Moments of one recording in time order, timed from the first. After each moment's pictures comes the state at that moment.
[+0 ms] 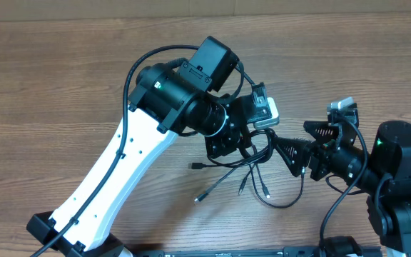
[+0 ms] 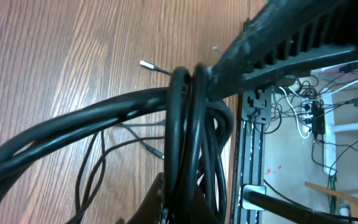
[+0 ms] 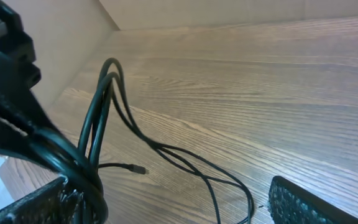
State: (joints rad) left arm -0.67 1.69 1.99 -1.49 0.58 0.58; right arm 0.09 0.79 1.02 -0.79 -0.60 0.12
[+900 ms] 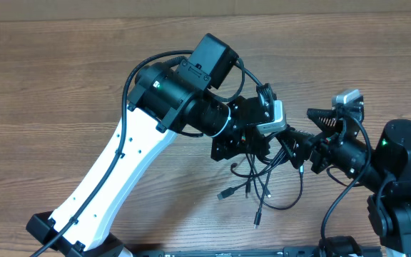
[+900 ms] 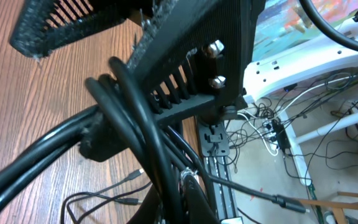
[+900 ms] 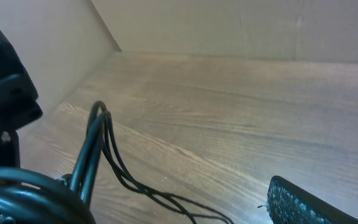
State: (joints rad) left arm -0.67 1.69 1.99 -1.45 0.86 0.68; right arm 0.09 0.79 1.02 -0.66 -0.59 0.12
